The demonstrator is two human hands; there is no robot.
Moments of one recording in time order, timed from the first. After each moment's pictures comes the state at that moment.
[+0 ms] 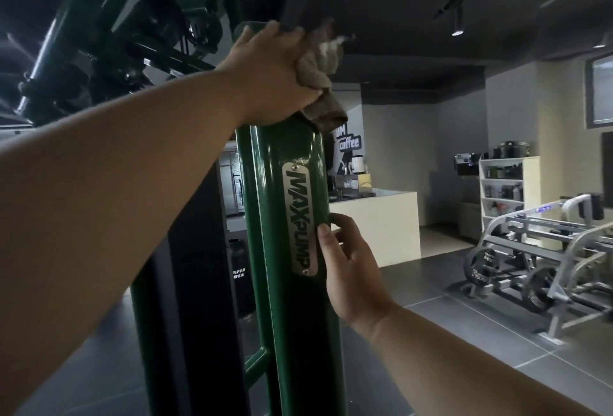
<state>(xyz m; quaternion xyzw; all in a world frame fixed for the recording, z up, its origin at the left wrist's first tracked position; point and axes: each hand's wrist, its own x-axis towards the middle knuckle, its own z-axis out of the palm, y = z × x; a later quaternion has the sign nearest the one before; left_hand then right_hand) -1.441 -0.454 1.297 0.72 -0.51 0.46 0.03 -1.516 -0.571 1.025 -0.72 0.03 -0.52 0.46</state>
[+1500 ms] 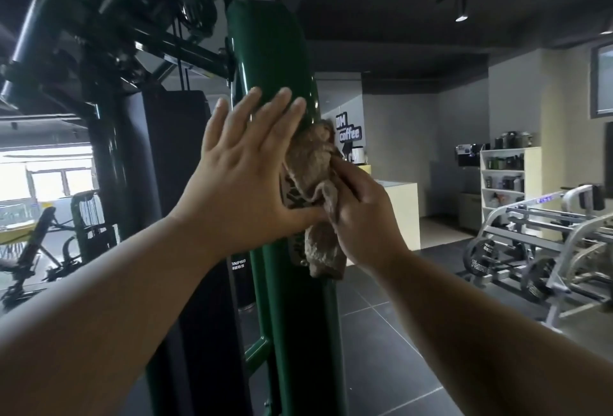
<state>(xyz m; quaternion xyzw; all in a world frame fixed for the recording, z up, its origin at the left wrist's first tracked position) -1.452 -0.413 1.148 0.68 -0.50 0.51 0.13 -1.528 -0.588 1.084 -0.72 -0.01 -0.56 0.41</state>
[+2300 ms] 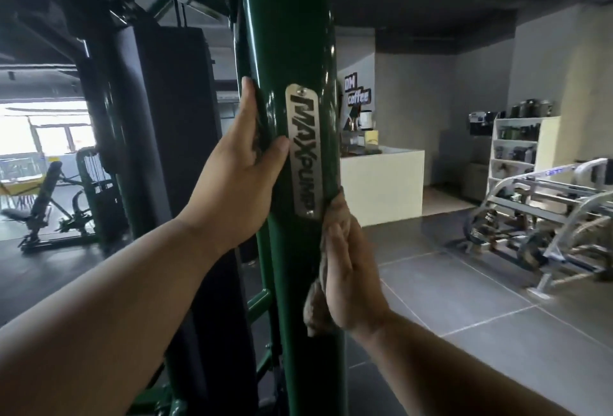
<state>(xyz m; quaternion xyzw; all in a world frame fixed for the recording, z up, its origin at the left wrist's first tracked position) -1.427 -0.422 1.089 0.63 -0.54 0.16 0.54 -1.501 -0.568 0.947 -0.70 -0.05 -0.44 0.55</state>
